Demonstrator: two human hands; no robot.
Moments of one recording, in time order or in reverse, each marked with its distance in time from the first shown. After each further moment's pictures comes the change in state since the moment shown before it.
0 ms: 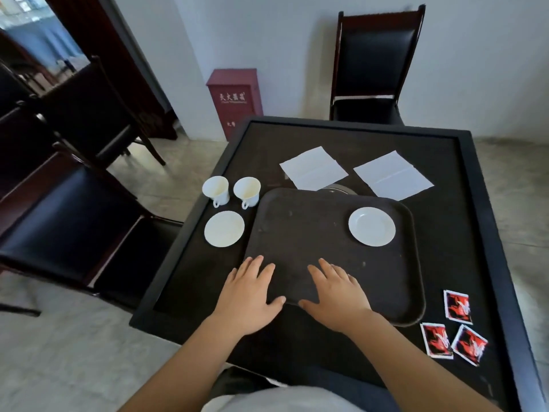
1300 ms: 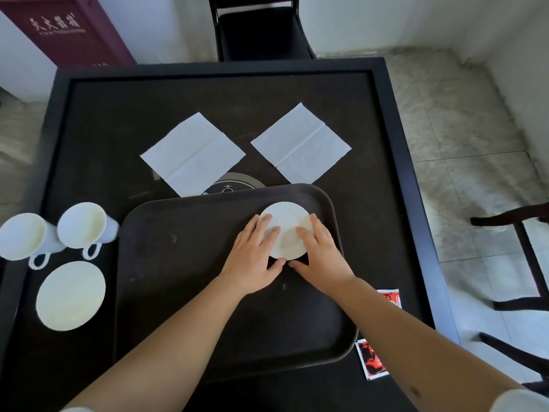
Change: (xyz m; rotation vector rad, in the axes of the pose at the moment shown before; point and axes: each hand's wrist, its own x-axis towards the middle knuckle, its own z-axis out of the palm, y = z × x) left_hand 0.282 0.139 0.102 -0.049 -0.070 0.491; right_hand 0.110 0.222 0.011 0.298 0.231 0.270
